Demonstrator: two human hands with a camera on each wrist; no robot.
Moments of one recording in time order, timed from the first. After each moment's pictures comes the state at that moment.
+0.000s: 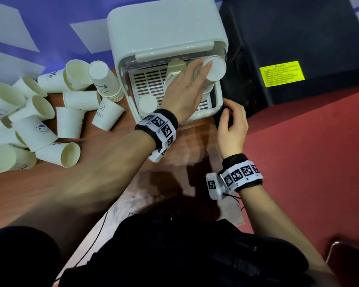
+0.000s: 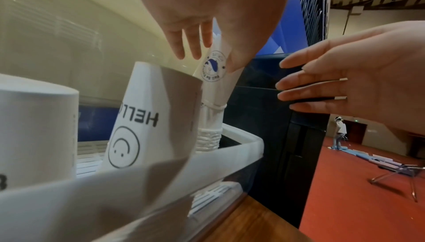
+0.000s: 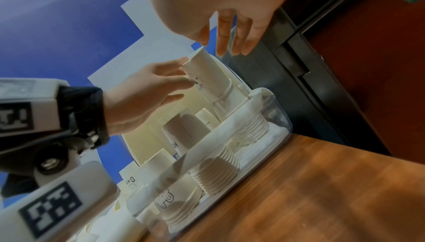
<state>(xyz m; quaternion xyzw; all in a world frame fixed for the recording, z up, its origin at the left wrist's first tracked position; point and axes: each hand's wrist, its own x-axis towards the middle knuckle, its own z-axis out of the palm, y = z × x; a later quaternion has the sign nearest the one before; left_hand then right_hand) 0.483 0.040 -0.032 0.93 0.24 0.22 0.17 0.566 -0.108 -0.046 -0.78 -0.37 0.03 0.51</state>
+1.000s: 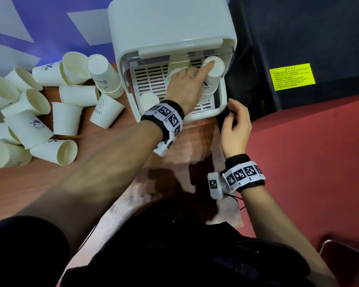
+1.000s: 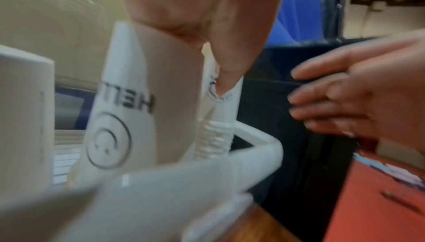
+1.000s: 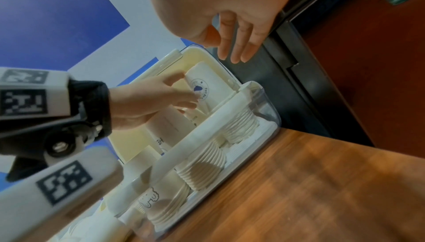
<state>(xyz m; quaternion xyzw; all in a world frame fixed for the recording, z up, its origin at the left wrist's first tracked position) 0.498 0.059 -0.047 0.92 0.33 0.07 0.19 0.572 -0.101 -0.055 -0.80 -0.33 0.08 0.49</state>
